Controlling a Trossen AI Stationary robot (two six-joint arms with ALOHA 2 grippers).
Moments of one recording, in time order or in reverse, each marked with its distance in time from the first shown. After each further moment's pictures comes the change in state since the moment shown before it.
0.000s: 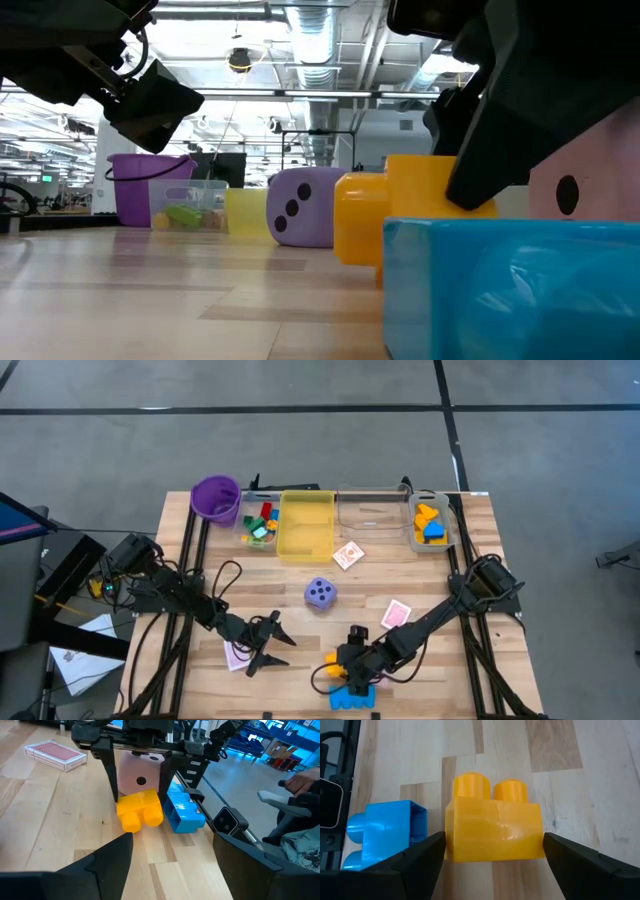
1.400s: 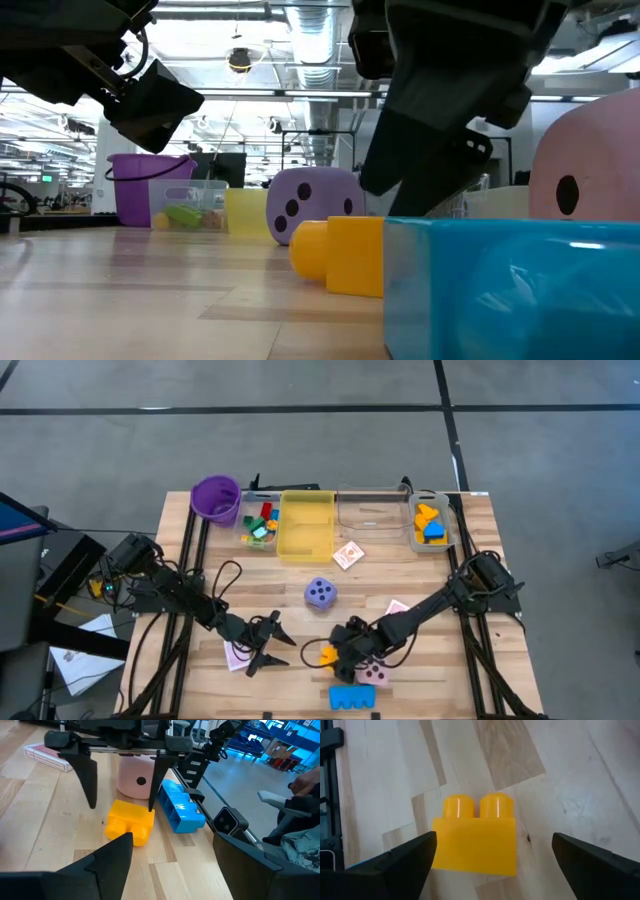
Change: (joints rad) left arm 0.000 0.000 0.000 0.000 0.000 0.000; right arm -0.092 0.001 0.000 0.020 -0.063 0.206
